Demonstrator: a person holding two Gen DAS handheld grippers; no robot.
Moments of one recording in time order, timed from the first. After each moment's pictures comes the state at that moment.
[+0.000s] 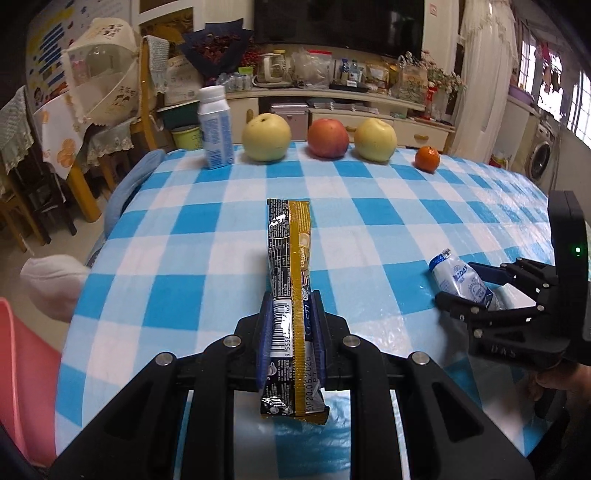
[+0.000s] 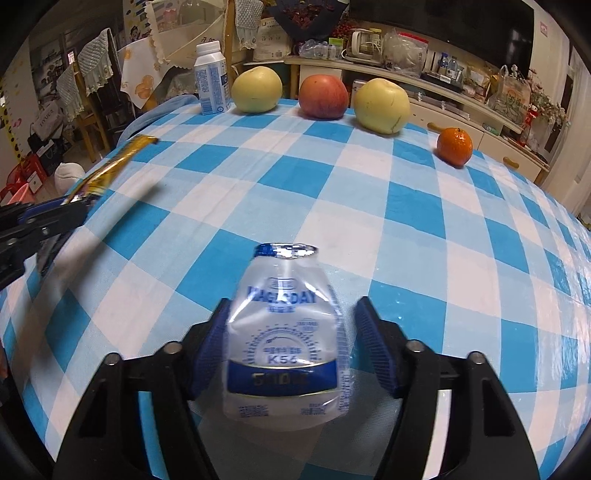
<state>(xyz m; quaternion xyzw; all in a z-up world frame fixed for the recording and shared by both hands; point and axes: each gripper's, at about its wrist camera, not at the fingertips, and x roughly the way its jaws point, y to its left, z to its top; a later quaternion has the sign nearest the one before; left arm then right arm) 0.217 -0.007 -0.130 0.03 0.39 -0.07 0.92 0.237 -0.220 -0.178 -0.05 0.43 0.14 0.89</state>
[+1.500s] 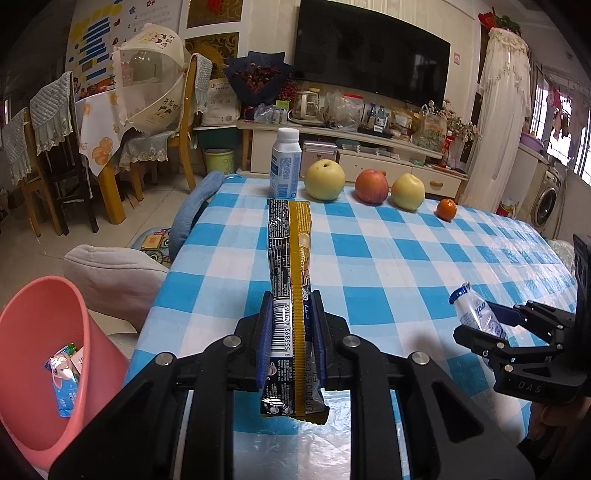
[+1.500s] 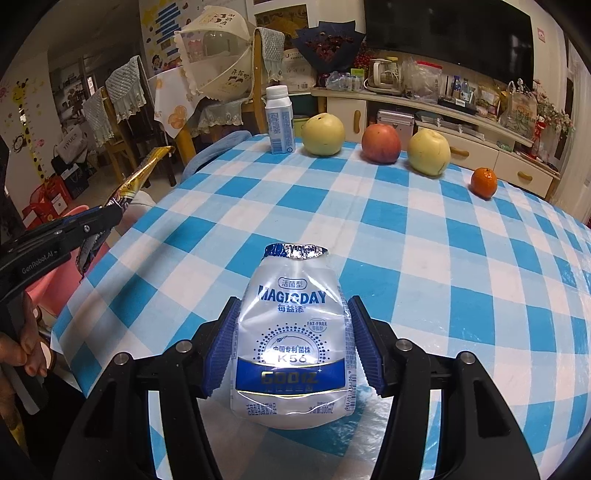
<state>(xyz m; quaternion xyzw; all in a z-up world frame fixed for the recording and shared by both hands) 0.171 0.085 -0.091 -0.02 0.33 -0.05 0.94 0.176 -0.145 -0.127 -0.01 0.39 0.17 0.91</state>
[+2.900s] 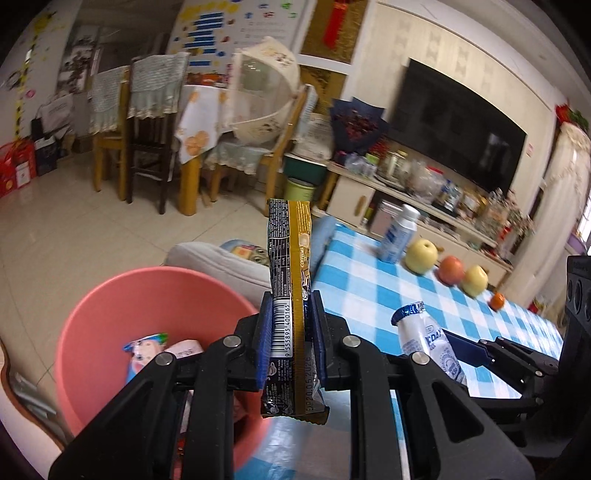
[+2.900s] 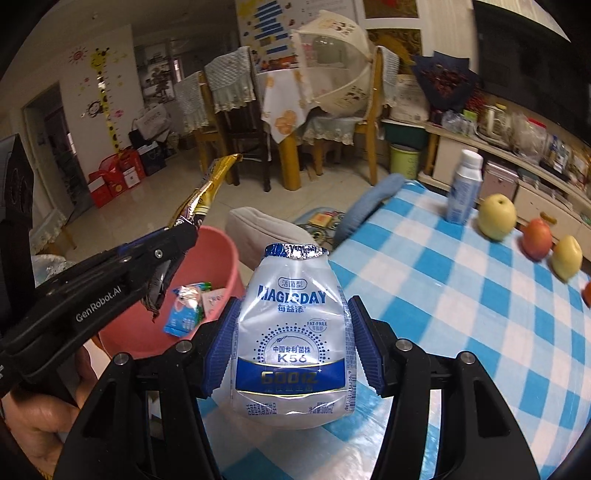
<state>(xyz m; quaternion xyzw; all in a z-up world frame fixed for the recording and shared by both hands) 0.121 0.241 -0.060 -0.15 0.25 0.09 0.95 0.173 0.088 -0.067 -0.06 0.34 0.34 0.88</state>
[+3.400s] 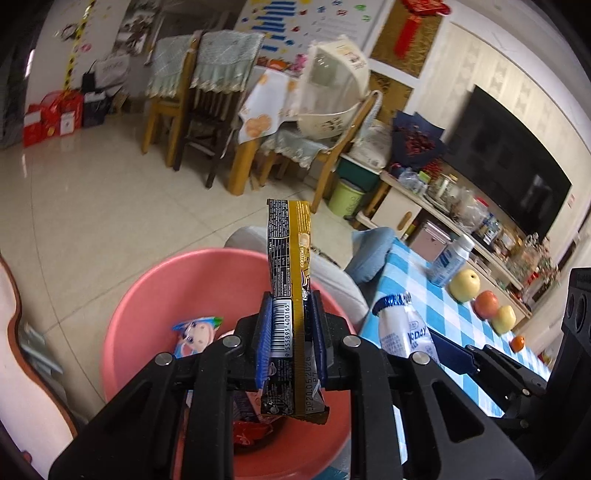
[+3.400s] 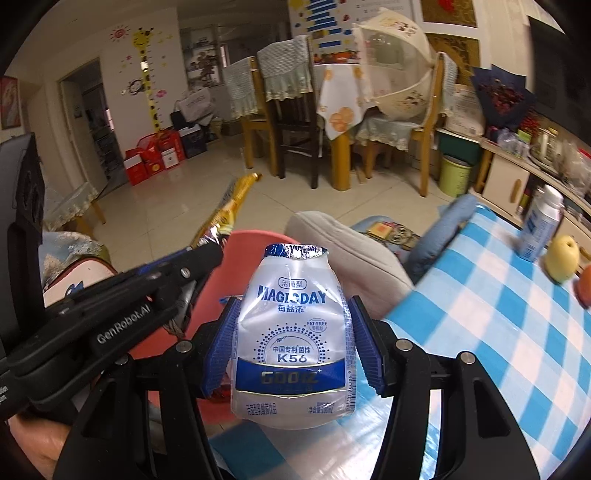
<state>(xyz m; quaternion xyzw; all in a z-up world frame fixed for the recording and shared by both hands) 0.108 0.308 -0.077 -0.23 0.27 0.17 0.92 0.176 0.183 -0.076 -0.09 0.33 0.42 0.84</state>
